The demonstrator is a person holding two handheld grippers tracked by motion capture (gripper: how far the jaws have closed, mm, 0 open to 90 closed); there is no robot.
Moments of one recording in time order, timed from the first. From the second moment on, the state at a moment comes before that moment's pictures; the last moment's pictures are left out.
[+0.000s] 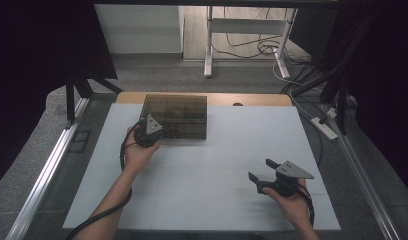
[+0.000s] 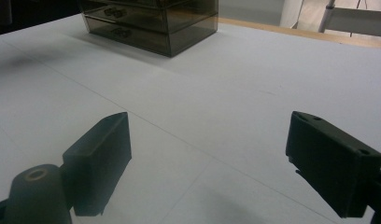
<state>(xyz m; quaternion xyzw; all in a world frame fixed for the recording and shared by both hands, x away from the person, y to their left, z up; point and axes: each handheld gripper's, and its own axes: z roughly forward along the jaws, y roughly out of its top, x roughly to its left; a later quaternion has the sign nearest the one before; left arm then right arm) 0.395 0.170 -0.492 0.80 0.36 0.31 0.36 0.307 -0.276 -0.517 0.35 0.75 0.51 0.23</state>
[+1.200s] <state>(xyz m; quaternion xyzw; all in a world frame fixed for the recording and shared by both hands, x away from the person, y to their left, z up) 0.395 0.172 -0.487 0.81 0.37 0.30 0.35 0.307 -0.276 -0.518 0.35 0.75 0.51 0.23</state>
